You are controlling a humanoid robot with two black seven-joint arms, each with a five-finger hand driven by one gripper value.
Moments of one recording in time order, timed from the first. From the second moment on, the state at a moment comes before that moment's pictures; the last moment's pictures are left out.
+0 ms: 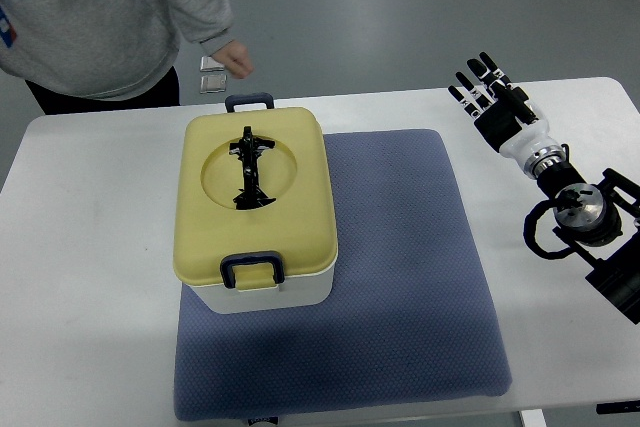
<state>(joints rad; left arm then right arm) 0.00 0.00 -0.02 -0.27 0.02 -0.02 0.08 0.57 -0.28 0.88 0.89 0.16 0.18 0.24</state>
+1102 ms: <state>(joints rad) 0.00 0.00 -0.02 -0.27 0.02 -0.02 0.08 1.18 -0.42 0.49 0.94 -1.00 0.57 0.10</state>
